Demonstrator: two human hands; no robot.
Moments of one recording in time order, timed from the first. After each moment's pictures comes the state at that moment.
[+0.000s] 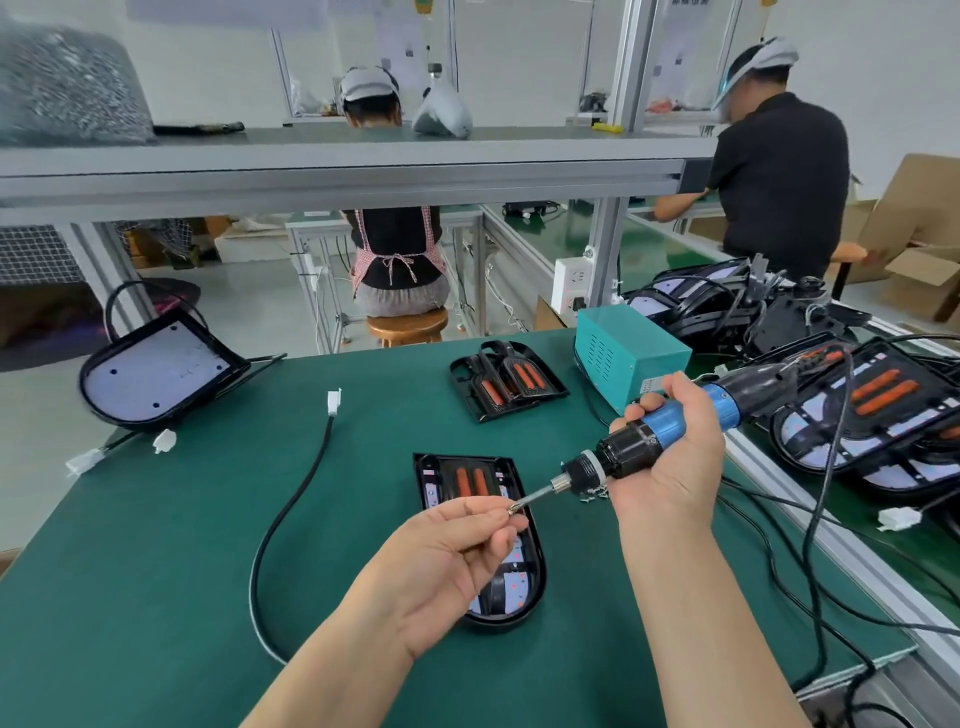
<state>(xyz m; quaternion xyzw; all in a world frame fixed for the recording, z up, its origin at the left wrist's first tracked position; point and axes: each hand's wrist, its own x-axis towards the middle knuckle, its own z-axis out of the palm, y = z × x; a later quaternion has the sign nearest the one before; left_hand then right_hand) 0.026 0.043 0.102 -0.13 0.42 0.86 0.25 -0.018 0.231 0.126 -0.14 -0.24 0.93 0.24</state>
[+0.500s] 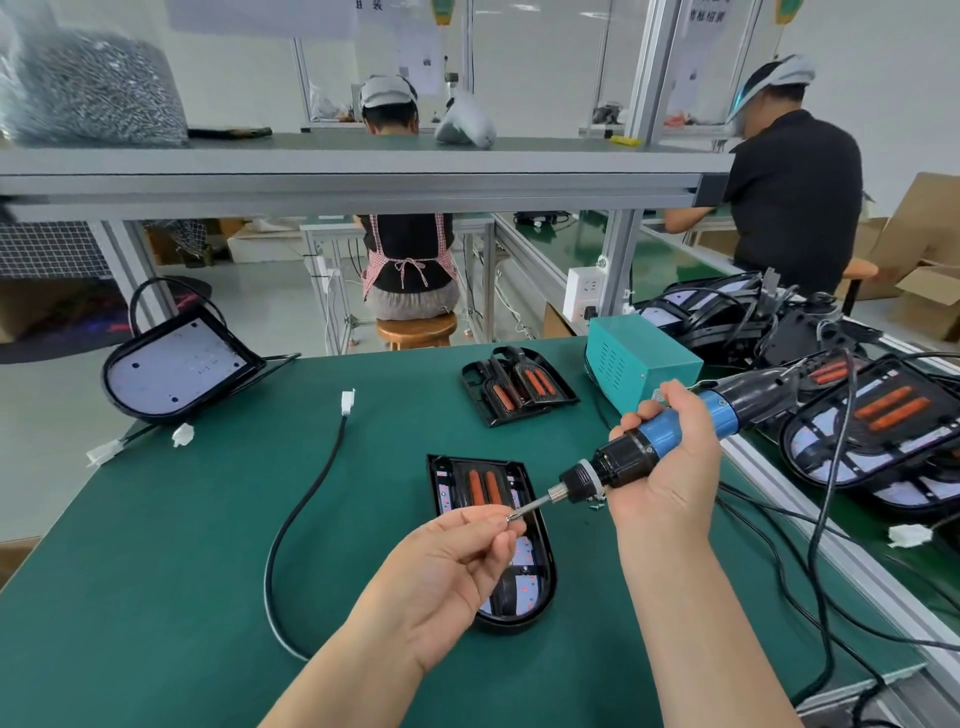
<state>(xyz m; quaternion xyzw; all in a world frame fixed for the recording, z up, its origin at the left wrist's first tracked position) 0.035 0.038 0.098 -0.16 0.38 0.89 0.21 -0.013 0.215 0.129 -0.14 -0.27 0.92 0.24</state>
